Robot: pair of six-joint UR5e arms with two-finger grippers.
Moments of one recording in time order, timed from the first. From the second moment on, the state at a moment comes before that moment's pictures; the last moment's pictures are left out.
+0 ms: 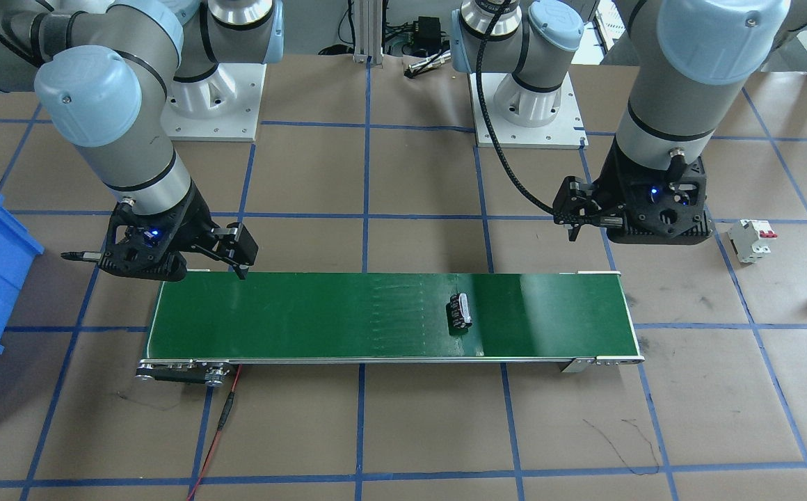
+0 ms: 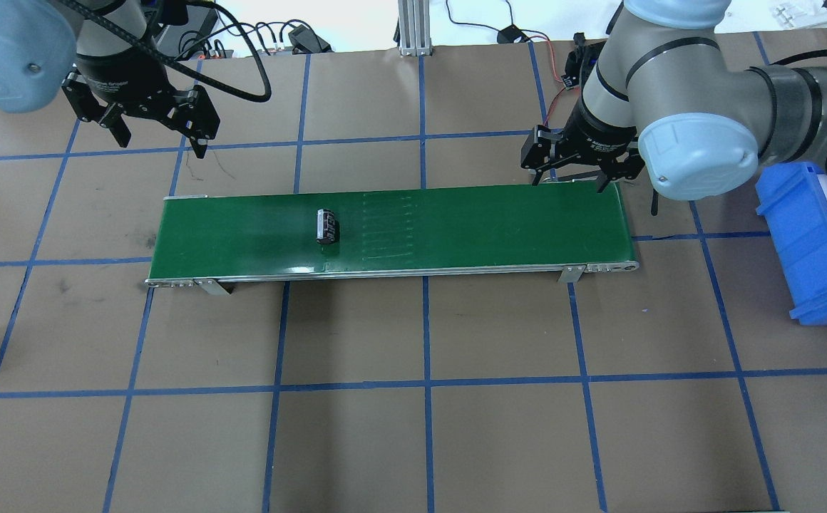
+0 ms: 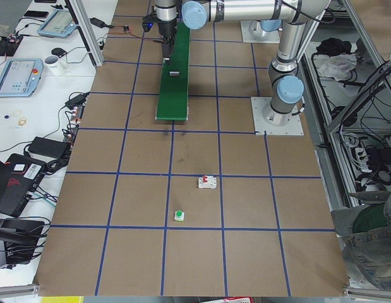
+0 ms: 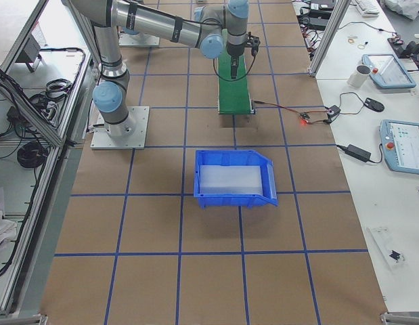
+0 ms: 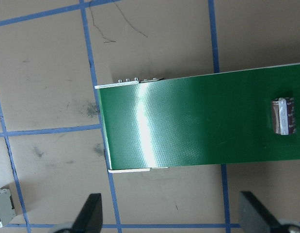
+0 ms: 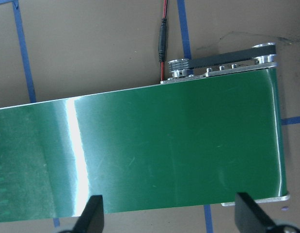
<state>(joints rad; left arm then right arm) -1.54 -1.71 -1.47 -1.54 1.75 0.13 1.59 -1.42 1.75 -1.96 -1.49 0.16</state>
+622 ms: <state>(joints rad) -1.59 -1.70 -1.49 -1.57 1.55 0.08 1.62 -1.40 1.76 -1.99 -1.45 0.17</state>
